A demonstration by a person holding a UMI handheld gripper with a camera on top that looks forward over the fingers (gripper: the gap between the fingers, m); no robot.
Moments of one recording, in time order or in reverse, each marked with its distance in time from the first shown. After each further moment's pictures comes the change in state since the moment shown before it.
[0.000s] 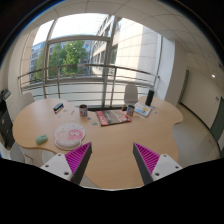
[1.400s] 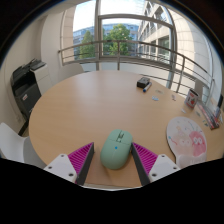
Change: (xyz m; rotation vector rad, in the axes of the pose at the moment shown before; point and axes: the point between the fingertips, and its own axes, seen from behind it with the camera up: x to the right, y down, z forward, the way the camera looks) arm -0.548 0.102 0.227 -0.128 -0.487 -0.187
